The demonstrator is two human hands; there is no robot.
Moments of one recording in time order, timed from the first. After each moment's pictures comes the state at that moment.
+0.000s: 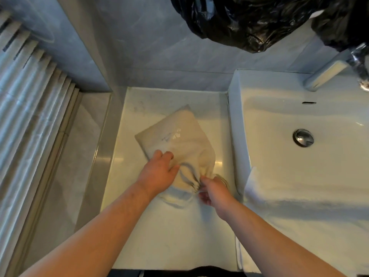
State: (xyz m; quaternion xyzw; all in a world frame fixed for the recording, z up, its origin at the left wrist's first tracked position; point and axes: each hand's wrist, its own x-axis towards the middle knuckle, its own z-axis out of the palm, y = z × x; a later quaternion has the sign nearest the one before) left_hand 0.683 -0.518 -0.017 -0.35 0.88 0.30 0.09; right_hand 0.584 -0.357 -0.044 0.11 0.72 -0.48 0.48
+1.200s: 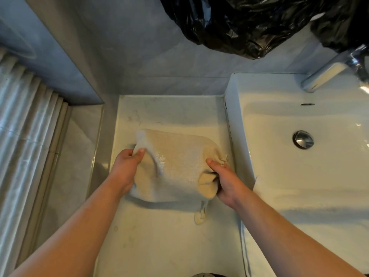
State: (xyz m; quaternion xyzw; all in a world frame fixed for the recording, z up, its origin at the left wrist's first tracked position) left_hand 0.689 -0.609 -0.027 -0.54 0.52 0.65 -0.10; right_hand 0.538 -0.387 -0.016 0.14 0.57 -0.65 0.48
